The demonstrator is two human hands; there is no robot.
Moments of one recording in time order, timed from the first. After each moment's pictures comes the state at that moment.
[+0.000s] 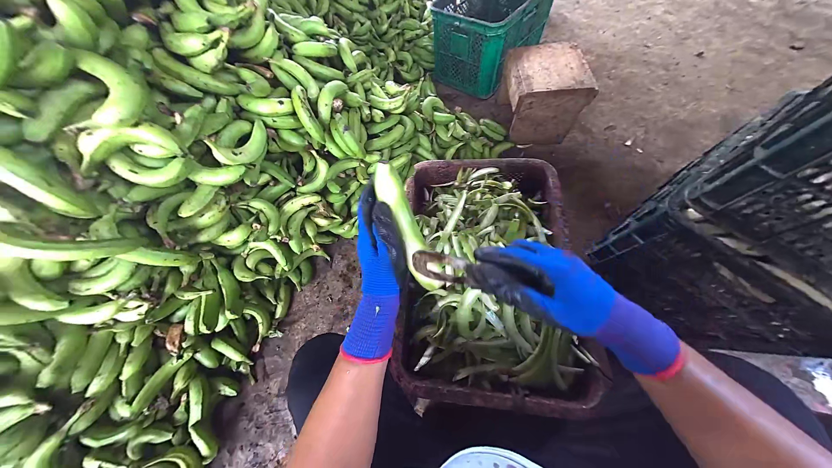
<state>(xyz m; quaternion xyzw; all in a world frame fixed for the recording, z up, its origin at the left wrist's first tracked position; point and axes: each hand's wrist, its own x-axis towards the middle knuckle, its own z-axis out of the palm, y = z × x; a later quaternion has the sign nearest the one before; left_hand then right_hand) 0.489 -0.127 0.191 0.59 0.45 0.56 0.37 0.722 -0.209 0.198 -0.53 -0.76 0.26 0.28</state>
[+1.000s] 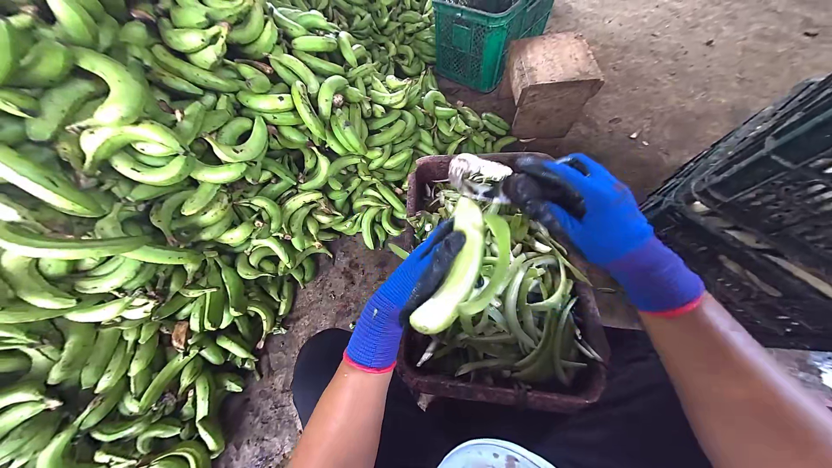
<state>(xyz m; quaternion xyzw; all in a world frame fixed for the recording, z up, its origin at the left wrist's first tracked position) 0.488 -0.143 0.202 0.63 0.33 0.27 0.65 0.757 -0.166 0.223 -0.59 -0.74 0.05 0.32</state>
